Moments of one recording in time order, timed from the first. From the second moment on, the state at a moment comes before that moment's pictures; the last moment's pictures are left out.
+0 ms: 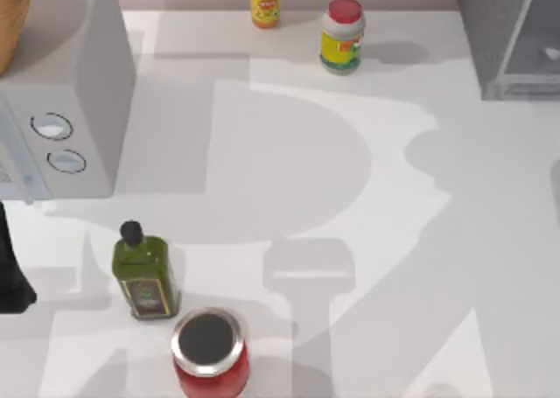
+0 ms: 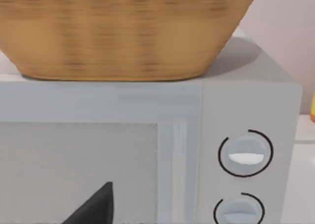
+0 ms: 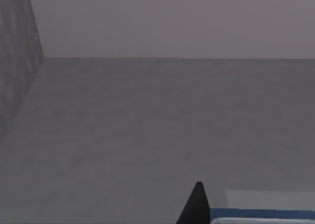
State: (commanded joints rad) left arm 0.00 0.00 0.00 0.00 0.00 0.00; right arm -0.20 2.18 1.35 0.54 -0.17 -0.04
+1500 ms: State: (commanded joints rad) left arm 0.00 0.00 0.00 0.00 0.00 0.00; right arm -0.19 2.15 1.32 0.52 -0.18 -0.04
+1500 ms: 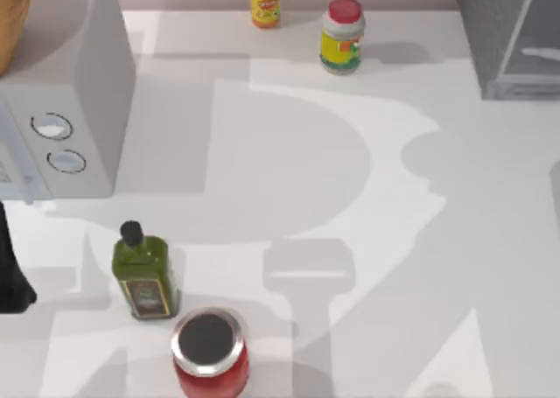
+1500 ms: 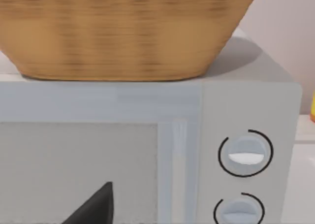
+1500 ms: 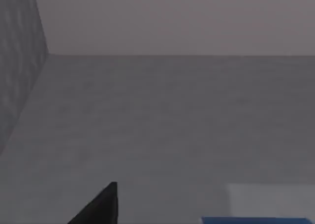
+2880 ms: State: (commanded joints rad) left arm 0.00 0.00 0.00 0.00 0.00 0.00; right arm -0.03 0.15 0.13 0.04 -0.01 0.00
